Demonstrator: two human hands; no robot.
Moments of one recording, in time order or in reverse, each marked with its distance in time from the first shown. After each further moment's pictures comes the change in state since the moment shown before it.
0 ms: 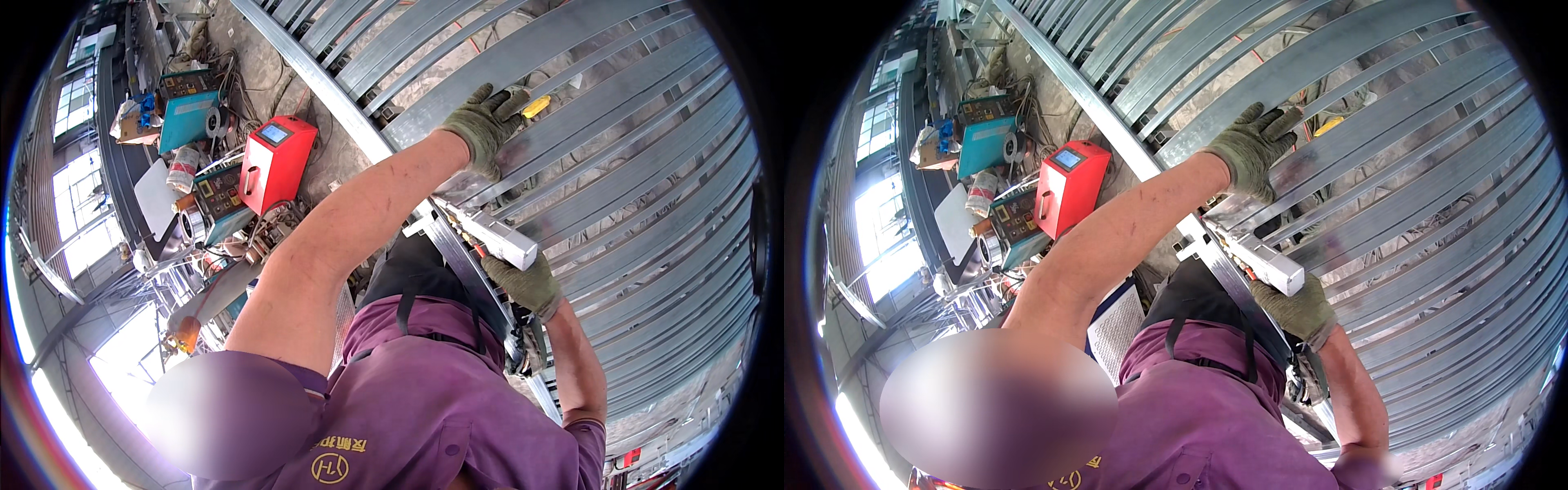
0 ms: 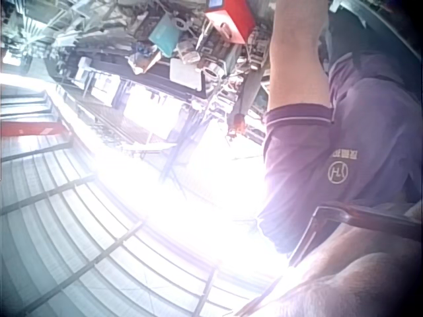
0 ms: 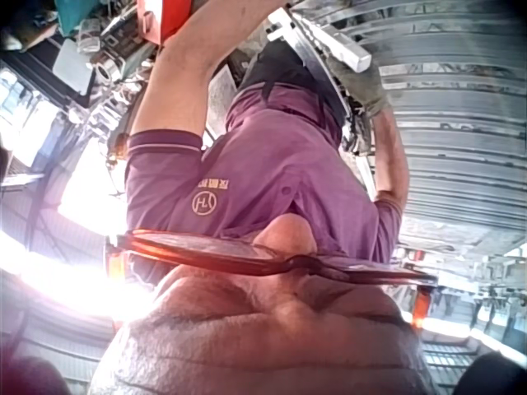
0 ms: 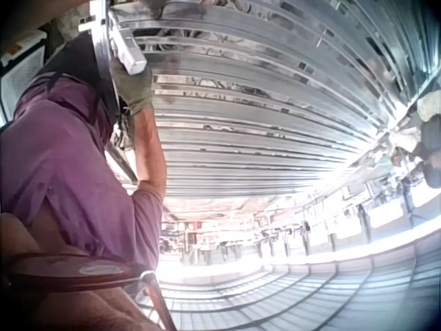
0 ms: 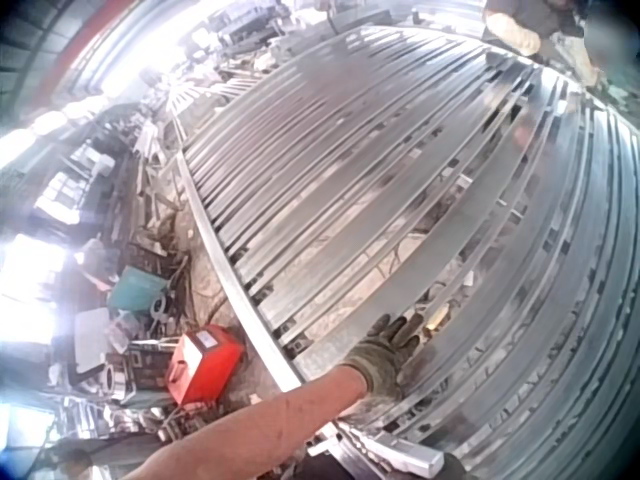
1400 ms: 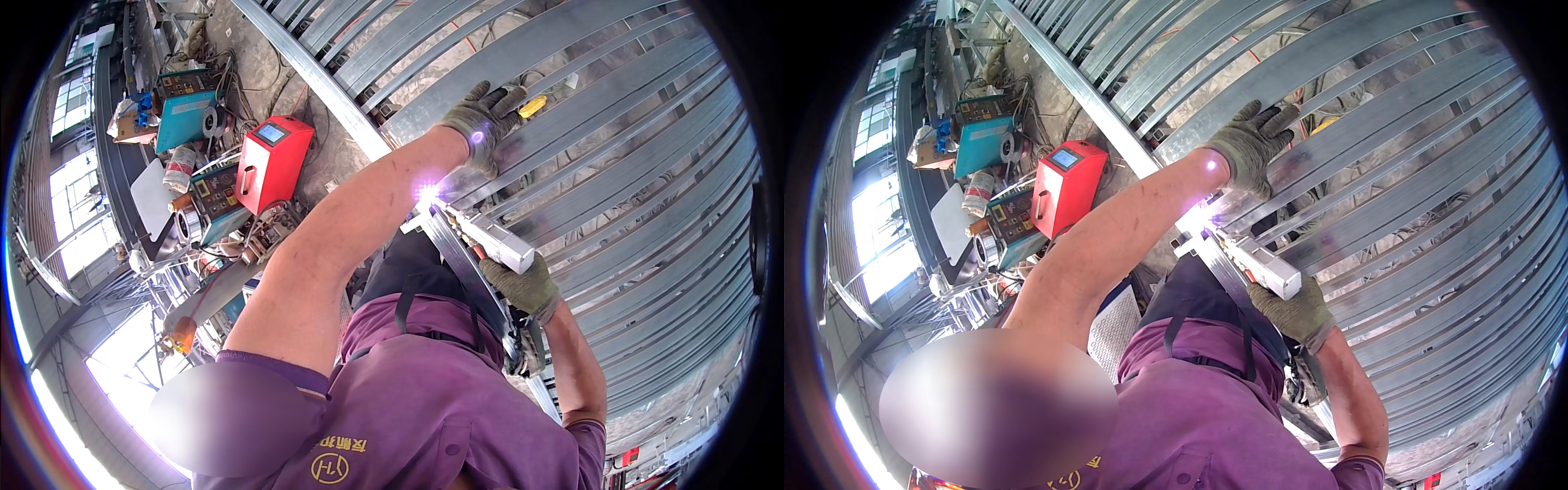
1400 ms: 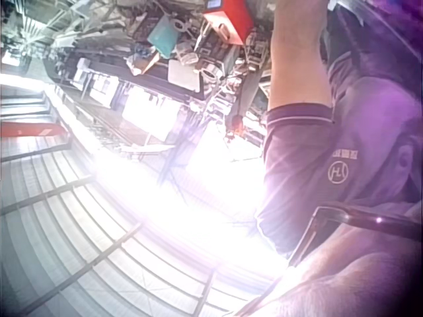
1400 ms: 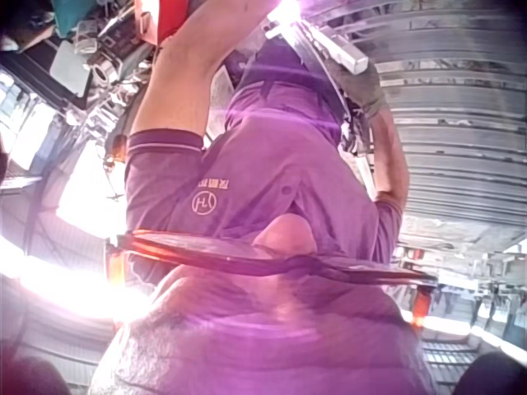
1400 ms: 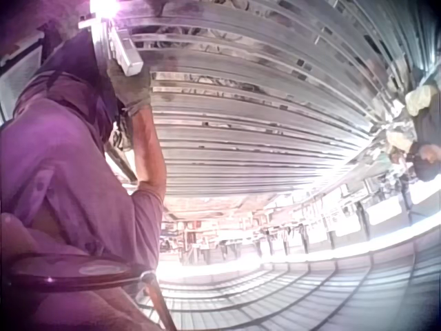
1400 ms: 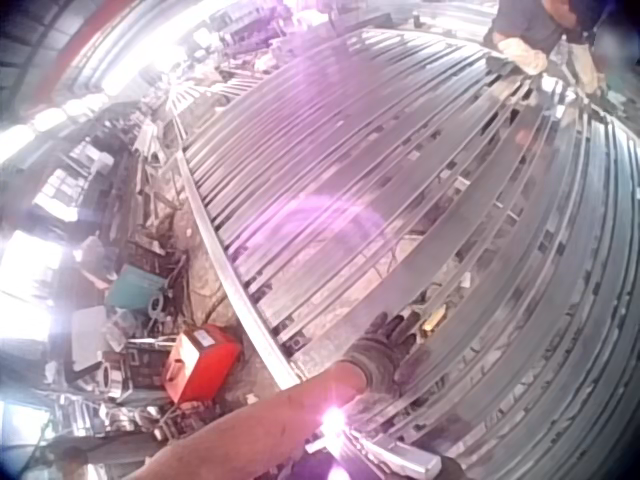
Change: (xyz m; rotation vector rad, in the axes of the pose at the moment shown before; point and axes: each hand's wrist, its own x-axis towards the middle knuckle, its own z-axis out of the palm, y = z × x) left_hand 0.004 0.001 0.002 0.000 -0.004 -0.009; right_hand -0.013 0.005 0.000 -0.161 0.028 -0.031
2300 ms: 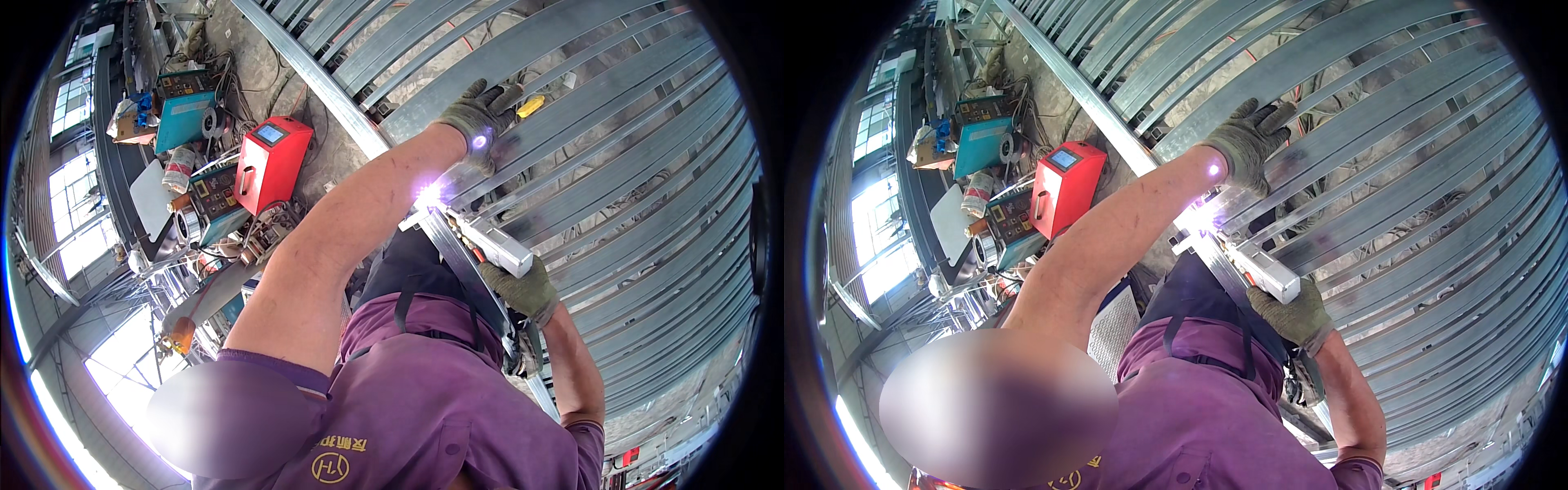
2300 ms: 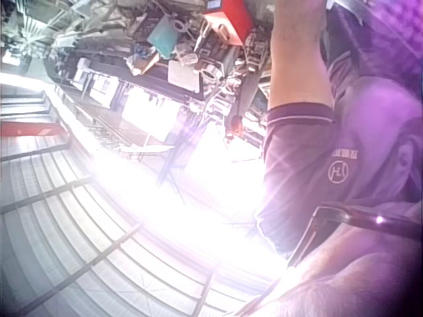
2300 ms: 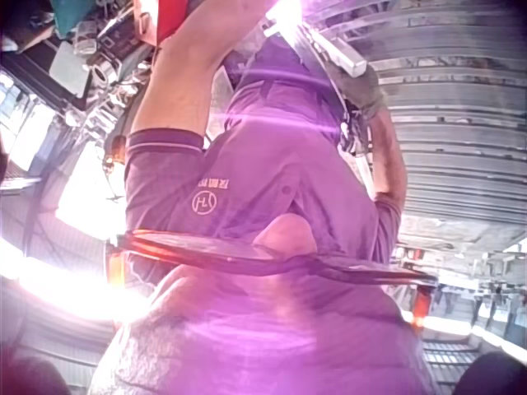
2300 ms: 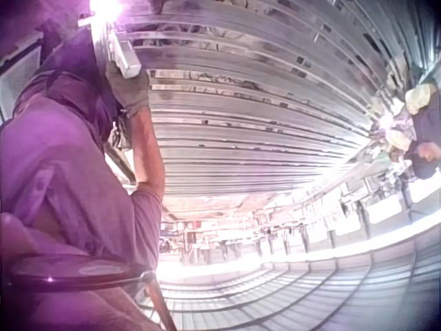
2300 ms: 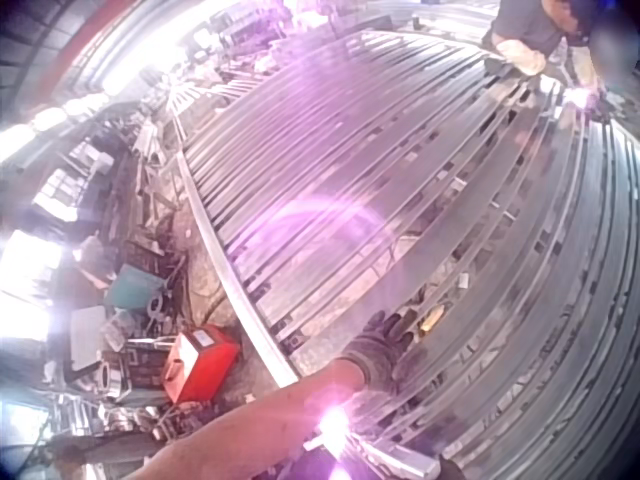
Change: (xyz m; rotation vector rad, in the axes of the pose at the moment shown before) left_hand -0.003 0.004 -0.011 0.028 -0.058 -0.017; right_hand -0.009 -0.002 -0.001 -0.041 -0.018 0.051
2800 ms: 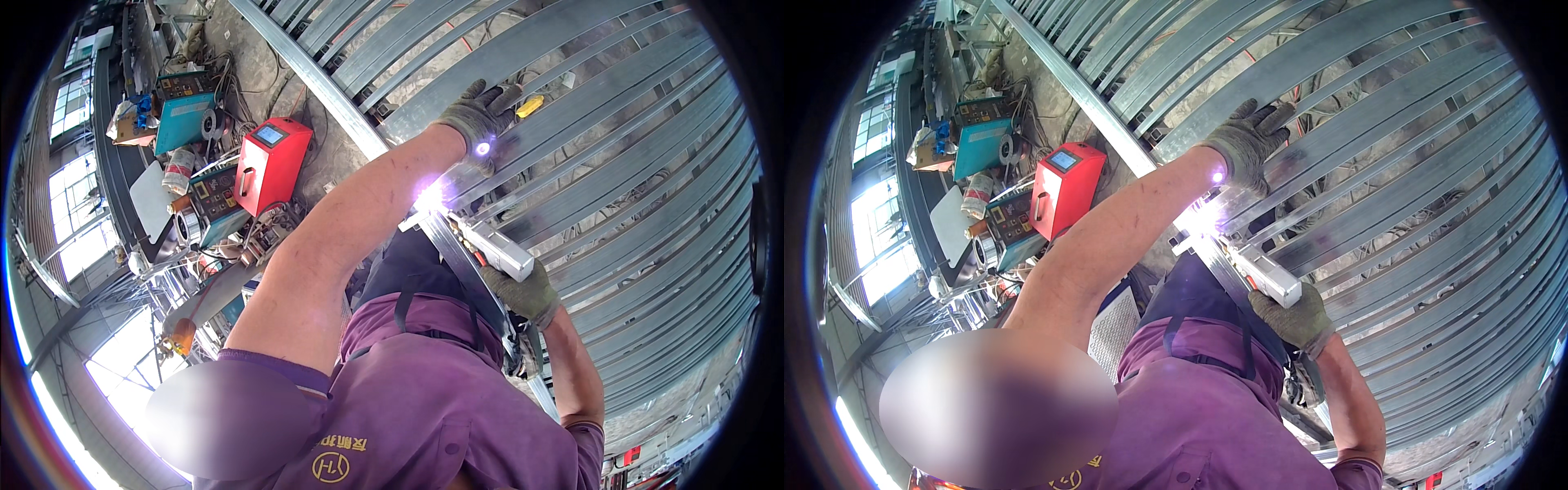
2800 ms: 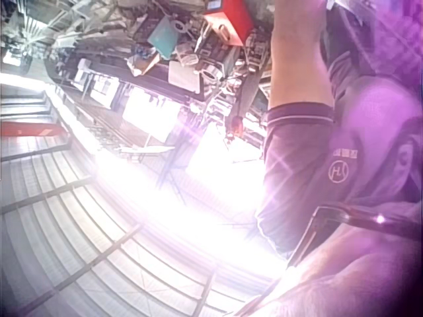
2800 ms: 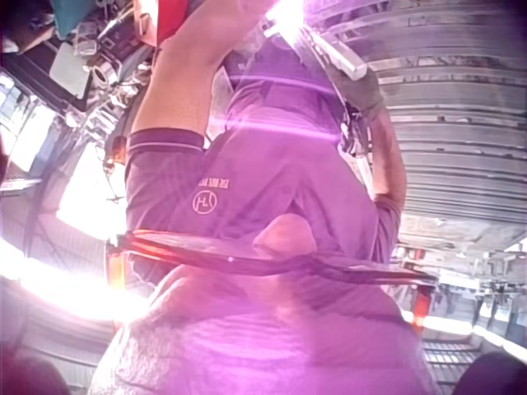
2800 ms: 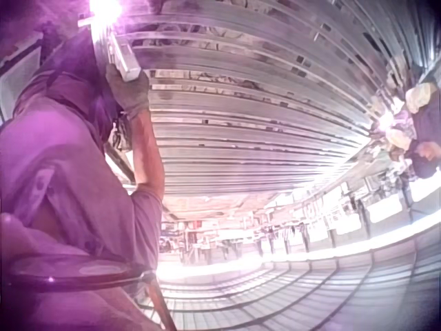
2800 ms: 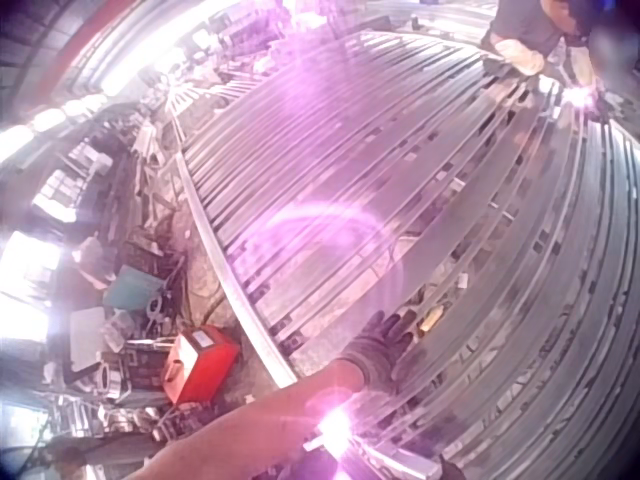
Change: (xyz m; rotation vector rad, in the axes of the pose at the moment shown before) left_hand 0.005 -0.002 0.006 0.002 0.012 -0.006; right_hand -0.007 0.001 -0.001 0.060 -0.035 0.130
